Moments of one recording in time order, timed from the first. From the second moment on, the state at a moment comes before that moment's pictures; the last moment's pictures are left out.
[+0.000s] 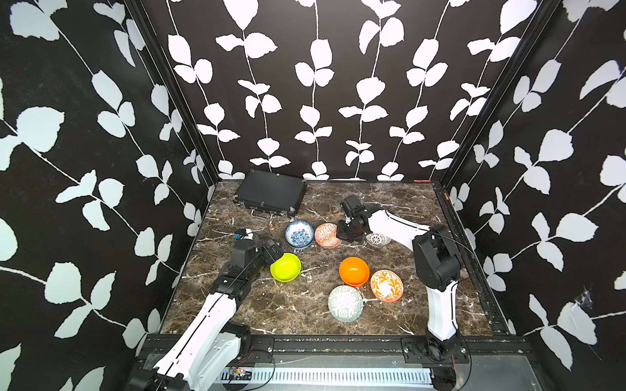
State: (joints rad) left arm -0.25 0.83 0.46 -0.21 0.07 -0.75; right arm 0.59 2.04 1.53 -0.65 -0.18 0.73
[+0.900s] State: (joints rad) left arm -0.25 0.82 0.46 -0.21 0.07 -0.76; right arm 0.60 1.97 1.52 -0.72 -0.16 0.73
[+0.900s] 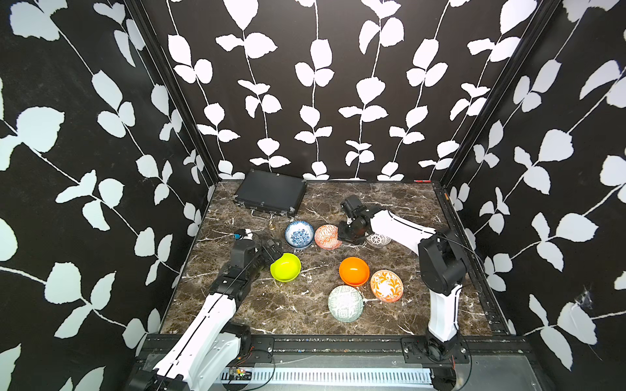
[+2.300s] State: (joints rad) left arm -0.25 0.87 0.46 -0.21 0.17 -0.76; right arm 0.42 0.99 0.76 -1.07 -0.09 0.70
